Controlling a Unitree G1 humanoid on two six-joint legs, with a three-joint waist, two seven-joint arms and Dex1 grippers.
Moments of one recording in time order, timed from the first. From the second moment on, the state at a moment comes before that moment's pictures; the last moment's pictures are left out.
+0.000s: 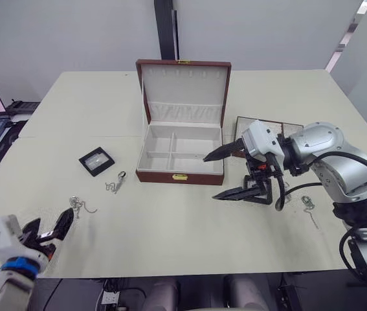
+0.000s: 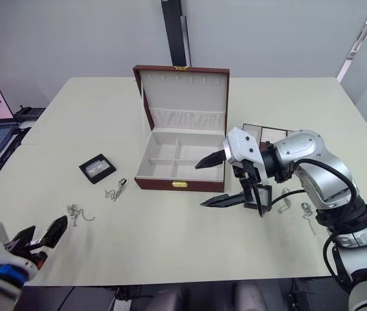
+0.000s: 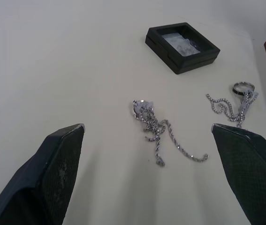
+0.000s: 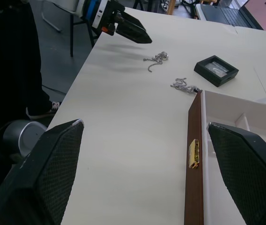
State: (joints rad) left arm 0.33 0.30 0.72 -0.51 -0.67 0.69 -0.21; right arm -0.76 -0.69 0.26 -0.23 0.46 0.53 1.33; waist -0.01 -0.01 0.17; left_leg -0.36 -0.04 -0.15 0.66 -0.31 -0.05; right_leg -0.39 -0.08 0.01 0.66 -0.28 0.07
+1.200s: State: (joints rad) left arm 0.11 0.34 0.58 -0.32 -0.53 0.75 -0.08; right arm -0.76 -0.68 0.26 -0.27 0.48 0.60 1.31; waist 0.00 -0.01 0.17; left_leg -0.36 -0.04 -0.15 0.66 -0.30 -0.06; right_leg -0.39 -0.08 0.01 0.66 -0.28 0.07
